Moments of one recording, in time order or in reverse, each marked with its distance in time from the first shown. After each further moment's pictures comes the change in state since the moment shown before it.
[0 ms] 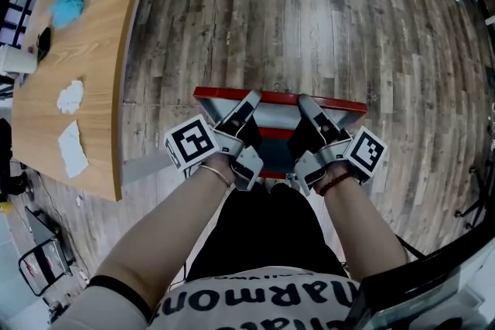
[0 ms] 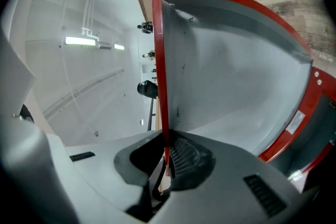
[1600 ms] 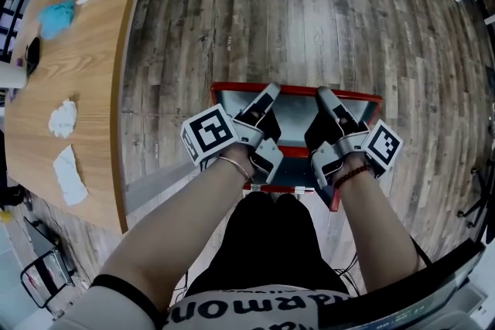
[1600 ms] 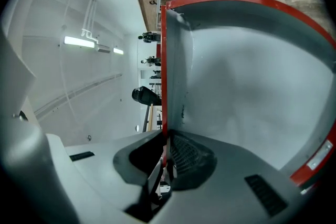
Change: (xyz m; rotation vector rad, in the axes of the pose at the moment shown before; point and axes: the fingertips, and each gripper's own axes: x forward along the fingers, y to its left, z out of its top) left arm 0.052 0.039 0.032 -0.075 0.033 -0.021; right arm 0.047 -0.033 0.044 -0.032 -0.085 -0.041
